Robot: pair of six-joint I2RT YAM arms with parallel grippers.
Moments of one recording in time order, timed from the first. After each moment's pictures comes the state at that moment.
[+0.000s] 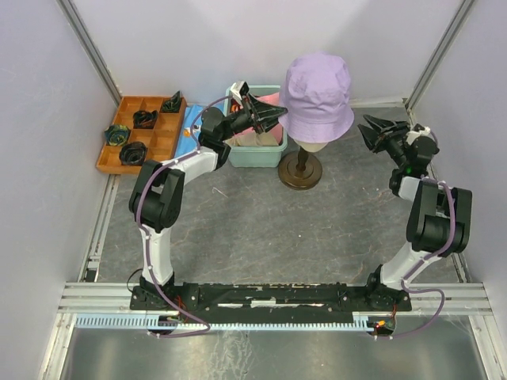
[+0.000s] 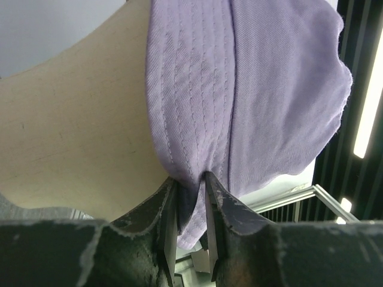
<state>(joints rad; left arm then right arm) -0.43 2.02 1.39 1.06 0.76 -1.78 -0.29 1.68 0.83 0.93 -0.69 1.72</state>
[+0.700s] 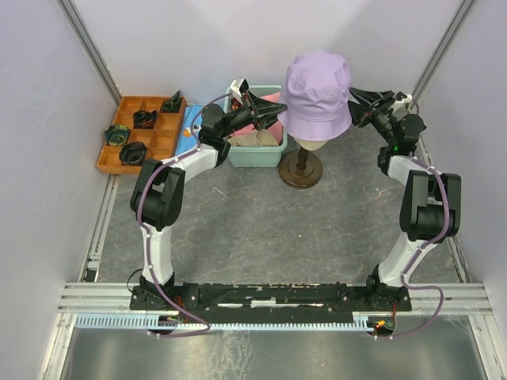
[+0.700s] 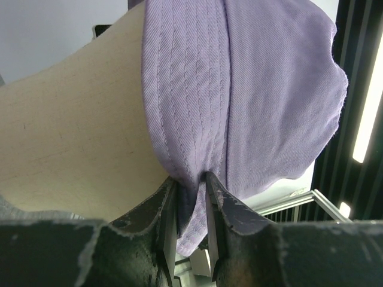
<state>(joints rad) -0.42 2.05 1.47 1.01 0.76 -1.78 -0.14 1.81 1.09 1.09 -0.73 1.92</state>
